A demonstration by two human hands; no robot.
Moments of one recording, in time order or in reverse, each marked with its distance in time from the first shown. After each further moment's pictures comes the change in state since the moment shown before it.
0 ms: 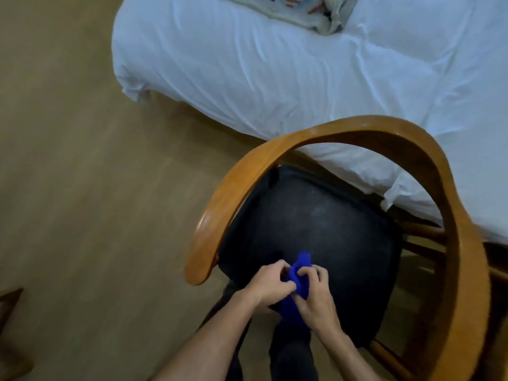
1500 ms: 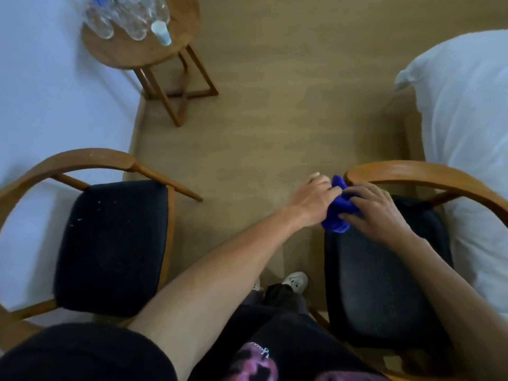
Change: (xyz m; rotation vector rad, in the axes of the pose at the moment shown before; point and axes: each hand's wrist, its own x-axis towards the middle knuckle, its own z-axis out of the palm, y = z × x) left_hand -0.277 -0.068 0.092 0.167 1.158 -0.017; right_hand -0.111 -0.182 -0.034 -0.918 -0.566 -1.419
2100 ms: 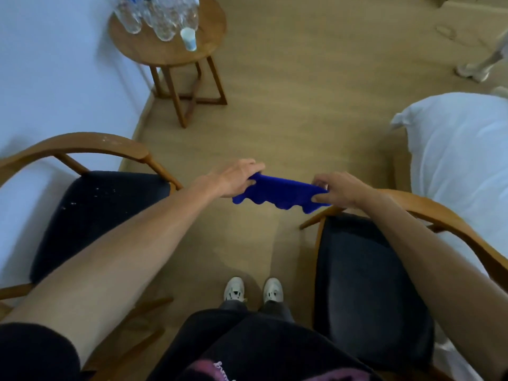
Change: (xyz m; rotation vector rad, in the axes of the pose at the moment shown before) left_hand -0.105 -0.141 -0.102 -0.044 -0.092 -0.246; right_hand 0.107 -0.087 -0.054 0.037 -0.400 -0.060
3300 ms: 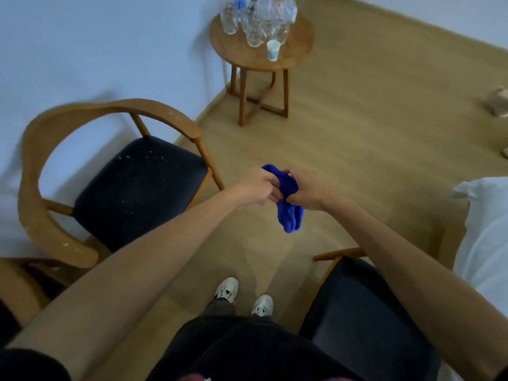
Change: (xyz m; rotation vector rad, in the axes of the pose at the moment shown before) left_hand -0.032 0.058 -0.002 -1.059 0.281 -0.683; right_hand 0.040 -0.103 -0.023 0.139 -0.094 -0.259
